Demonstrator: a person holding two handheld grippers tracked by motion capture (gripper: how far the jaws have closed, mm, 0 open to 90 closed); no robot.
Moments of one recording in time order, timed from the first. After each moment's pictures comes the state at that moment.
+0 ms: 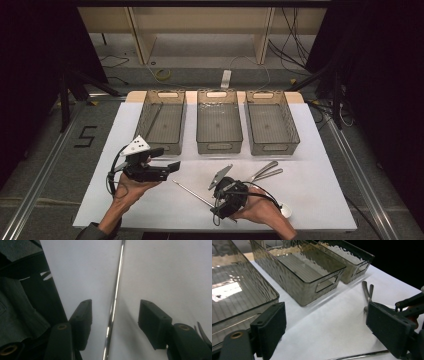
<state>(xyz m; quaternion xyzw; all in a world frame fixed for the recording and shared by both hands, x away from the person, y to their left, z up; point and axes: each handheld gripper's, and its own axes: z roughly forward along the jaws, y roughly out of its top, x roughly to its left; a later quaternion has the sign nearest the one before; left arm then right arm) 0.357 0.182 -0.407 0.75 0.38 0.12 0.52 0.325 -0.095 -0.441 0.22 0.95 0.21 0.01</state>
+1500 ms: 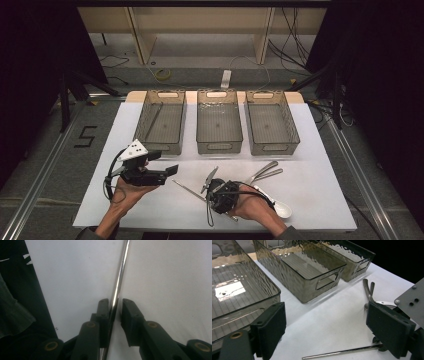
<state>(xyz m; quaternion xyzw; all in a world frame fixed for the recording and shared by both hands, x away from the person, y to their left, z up) 0.348 0.184 -0.408 0.76 0.38 0.13 0.51 0.335 -0.075 -0.461 0.18 0.97 0.15 0.02</state>
